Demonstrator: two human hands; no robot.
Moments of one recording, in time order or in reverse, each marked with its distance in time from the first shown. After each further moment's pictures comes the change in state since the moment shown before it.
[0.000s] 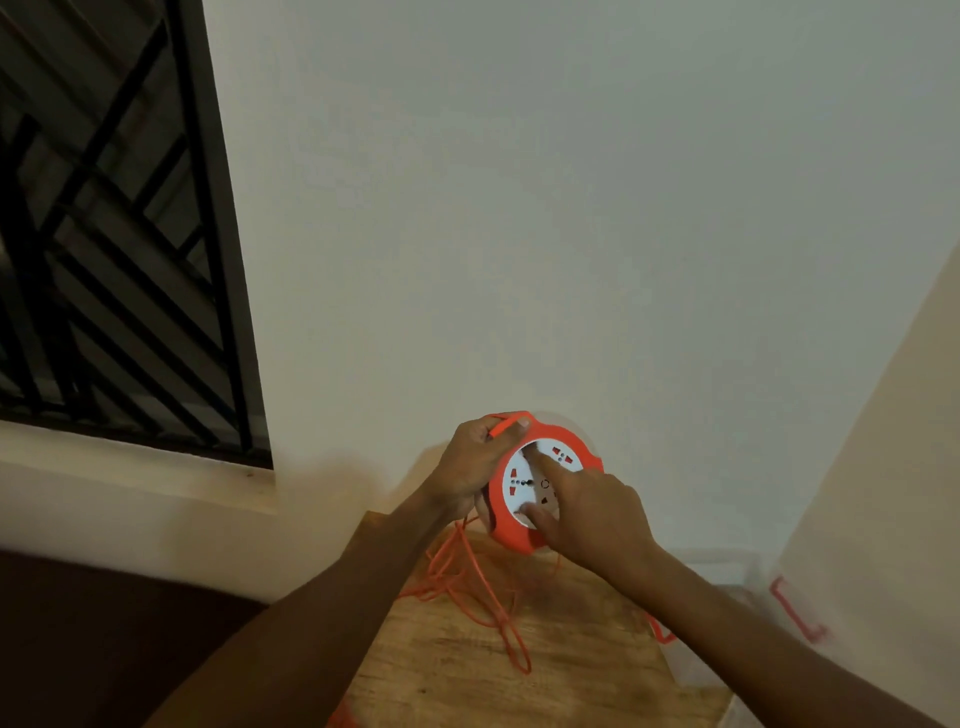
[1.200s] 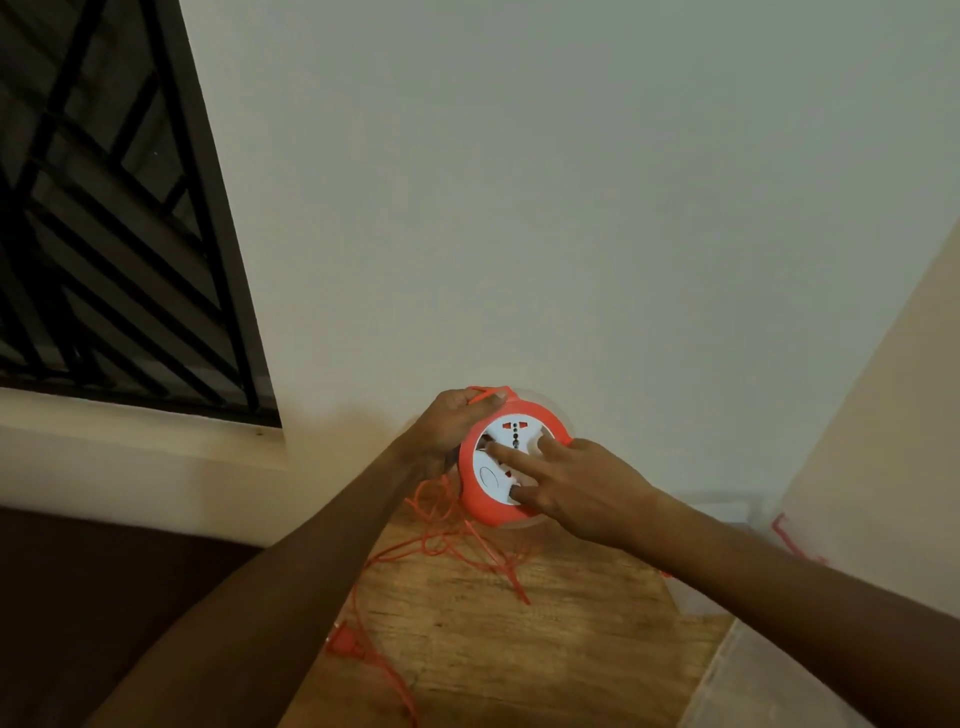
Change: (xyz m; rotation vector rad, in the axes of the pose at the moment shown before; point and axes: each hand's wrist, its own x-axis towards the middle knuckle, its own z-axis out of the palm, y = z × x) left_hand -0.004 -0.018 -0.043 0.029 -0.147 -0.143; right_hand -0.011 -0.006 -0.001 -0.493 -0.150 -0.712
